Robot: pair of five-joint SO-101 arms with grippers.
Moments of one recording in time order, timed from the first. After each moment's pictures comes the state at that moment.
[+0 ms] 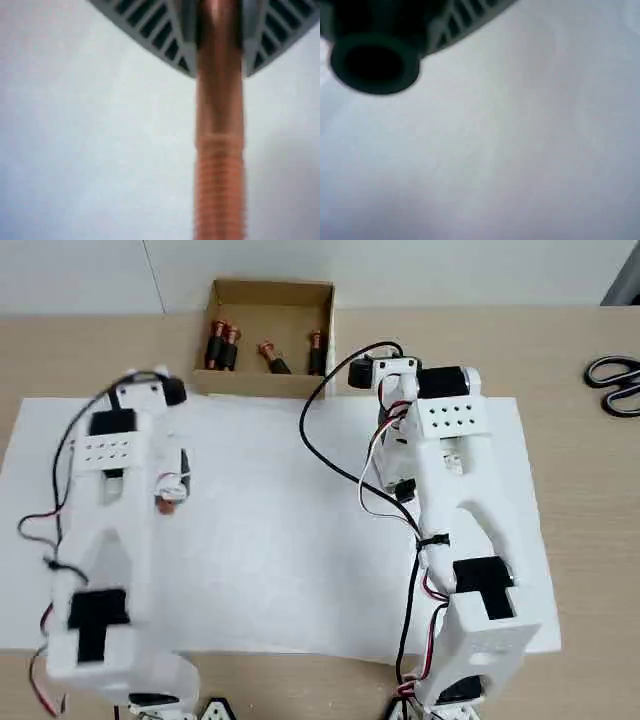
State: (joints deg) left arm -10.9 3.6 9.6 83.1 0.7; right arm -10.6 14.5 -14.9 95.7 9.2
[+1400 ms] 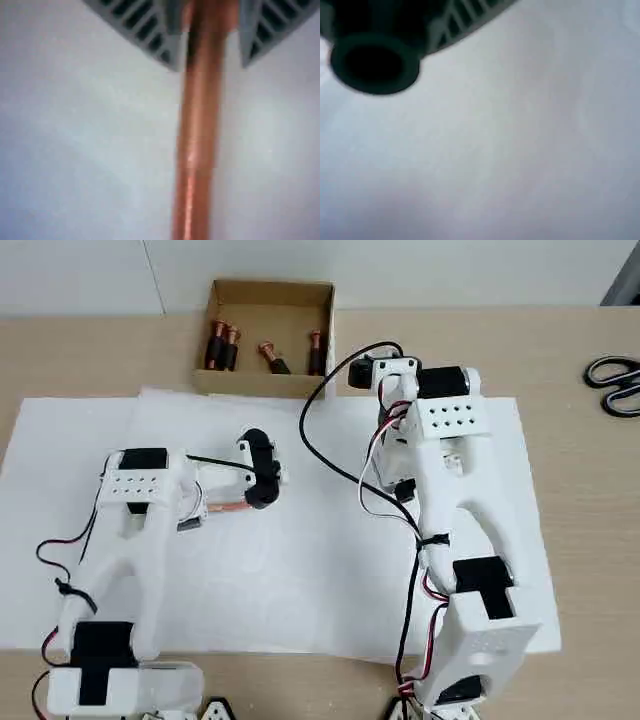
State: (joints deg) left arm -5.2 -4.3 29.2 66.6 -73.9; right arm -10.6 14.5 -14.9 95.7 9.2
